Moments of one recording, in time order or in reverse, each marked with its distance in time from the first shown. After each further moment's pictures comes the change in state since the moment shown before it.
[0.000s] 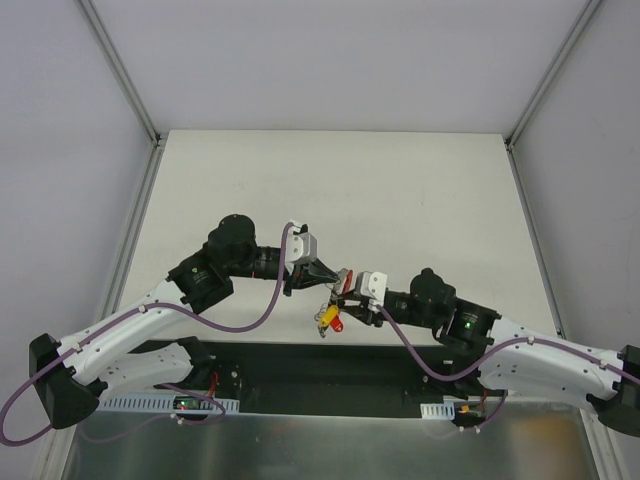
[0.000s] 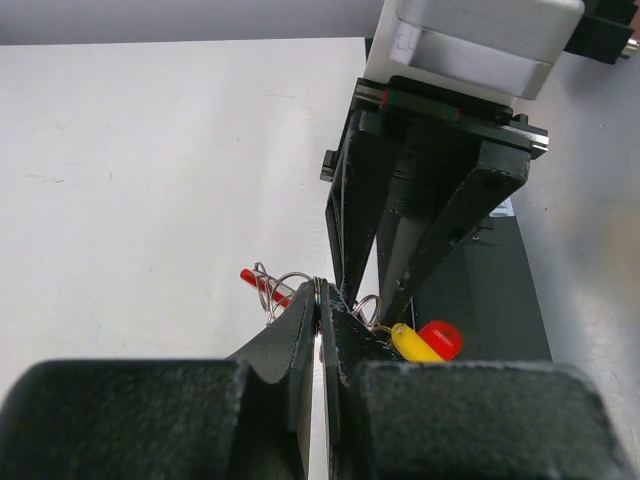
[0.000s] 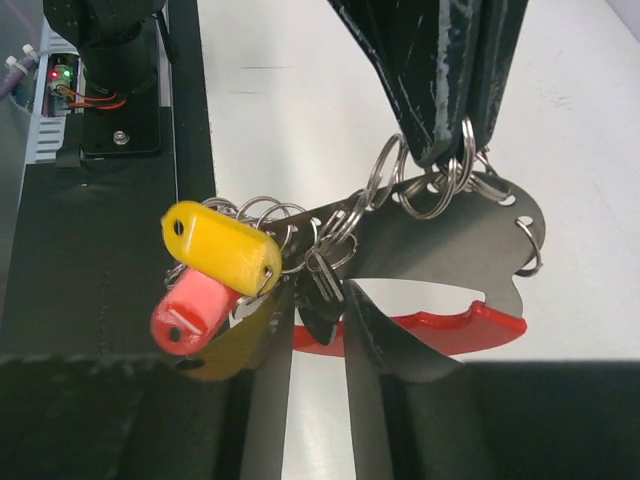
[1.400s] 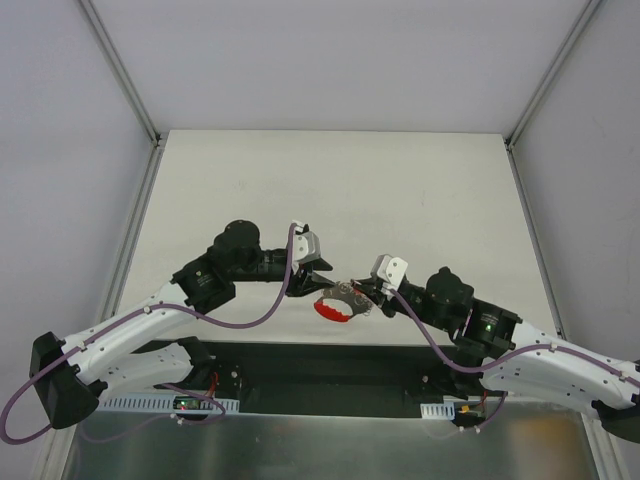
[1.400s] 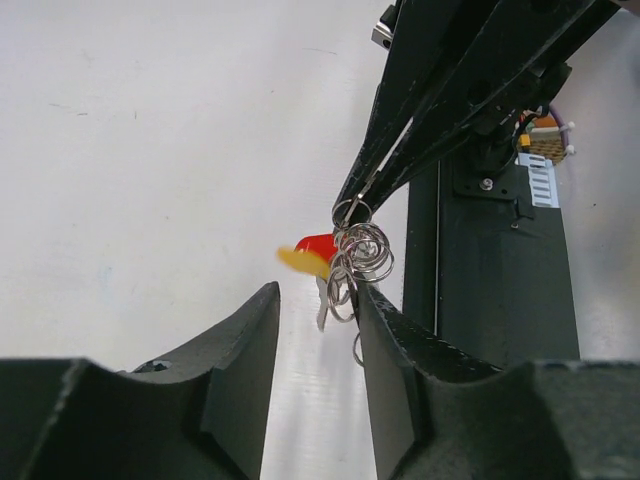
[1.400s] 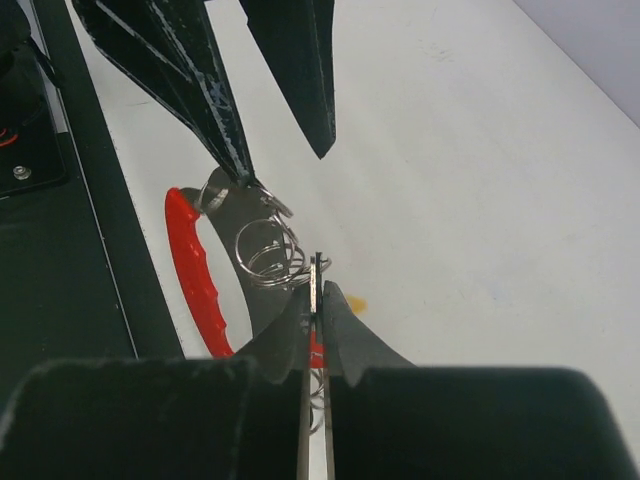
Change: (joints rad) left arm 0.000 0.000 -0.058 -0.001 -0.131 -0.014; right arm 0.003 -0.100 0.077 -0.163 0.248 0.063
